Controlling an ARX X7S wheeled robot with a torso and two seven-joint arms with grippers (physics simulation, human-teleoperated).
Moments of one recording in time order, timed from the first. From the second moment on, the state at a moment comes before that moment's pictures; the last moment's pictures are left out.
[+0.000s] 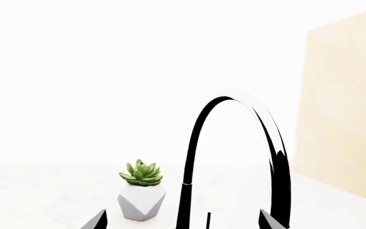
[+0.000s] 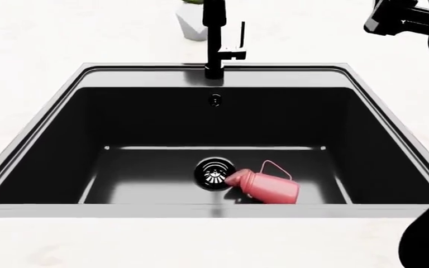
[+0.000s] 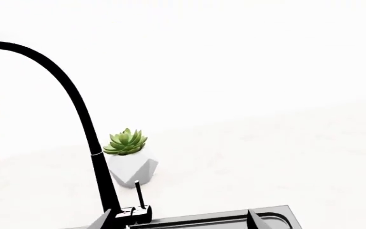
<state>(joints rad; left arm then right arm) -1.38 -0.81 0.13 0.29 -1.70 -0.96 -0.63 1.28 0.38 0.34 -0.30 0.81 1.54 0.26</state>
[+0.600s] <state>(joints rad) -1.36 -0.80 0.12 0.29 -1.69 -0.92 -0.62 1.26 0.39 0.33 -0.33 0.89 1.51 0.32</state>
